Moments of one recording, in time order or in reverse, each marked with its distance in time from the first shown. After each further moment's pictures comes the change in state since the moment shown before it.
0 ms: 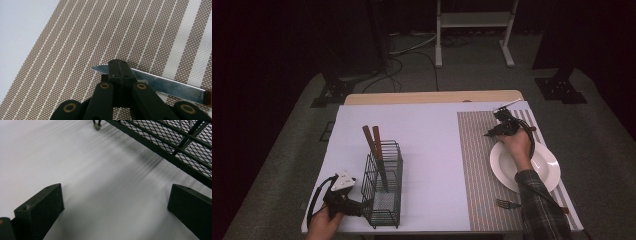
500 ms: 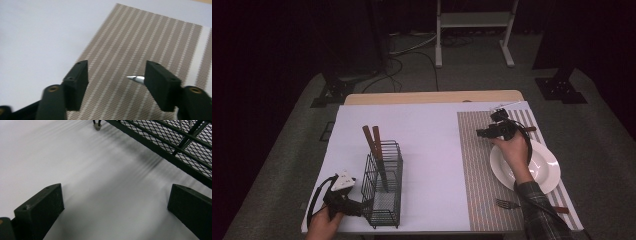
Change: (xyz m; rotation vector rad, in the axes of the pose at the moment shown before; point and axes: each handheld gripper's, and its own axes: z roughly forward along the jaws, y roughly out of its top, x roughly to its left) left arm 0.000 0.000 0.000 0.000 0.000 0.000; right arm 0.044 -0.011 -0.031 -0.179 0.028 -0.105
